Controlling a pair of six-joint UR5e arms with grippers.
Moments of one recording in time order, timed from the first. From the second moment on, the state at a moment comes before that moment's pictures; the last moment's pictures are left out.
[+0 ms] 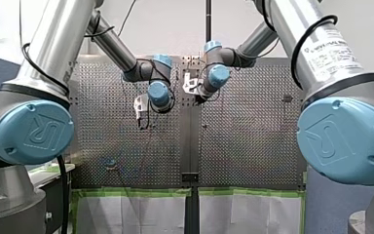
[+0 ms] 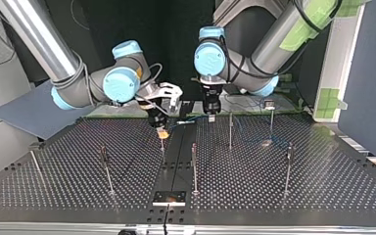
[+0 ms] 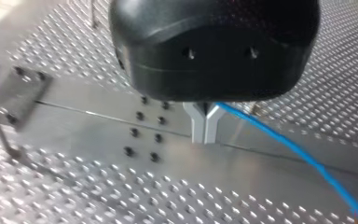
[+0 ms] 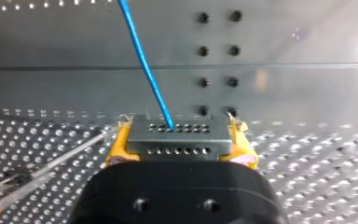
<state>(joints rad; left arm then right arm) -0.45 -1.88 -1.75 -2.81 -2.02 -1.77 2.24 -1.06 1.28 0.02 1.57 1.68</state>
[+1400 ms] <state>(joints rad) -0.43 -1.69 -1.66 -2.84 -1.96 -1.75 2.21 -1.25 1.28 0.06 1.45 1.66</state>
